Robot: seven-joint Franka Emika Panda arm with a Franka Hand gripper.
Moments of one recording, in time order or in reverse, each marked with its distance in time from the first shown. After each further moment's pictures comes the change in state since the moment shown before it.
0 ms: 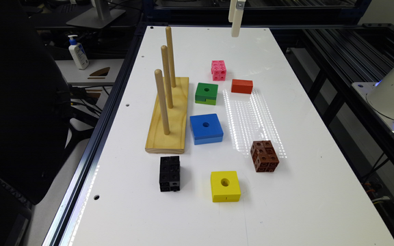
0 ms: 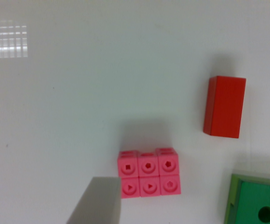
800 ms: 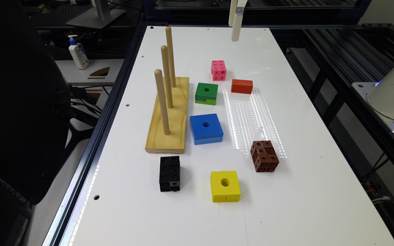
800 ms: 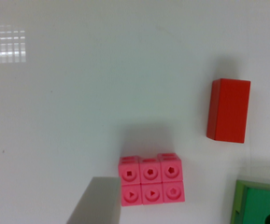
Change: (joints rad) arm -0.009 0.030 -0.001 0.011 0.000 0.005 -0.006
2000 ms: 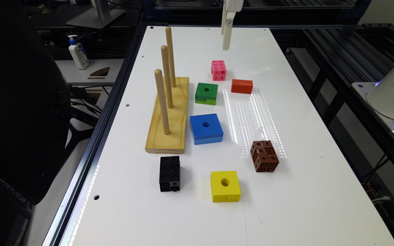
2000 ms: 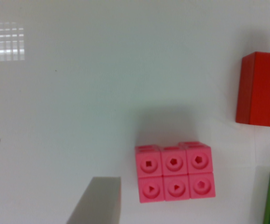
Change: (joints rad) arm -0.018 0.166 0.000 0.053 0.000 0.104 -0.016
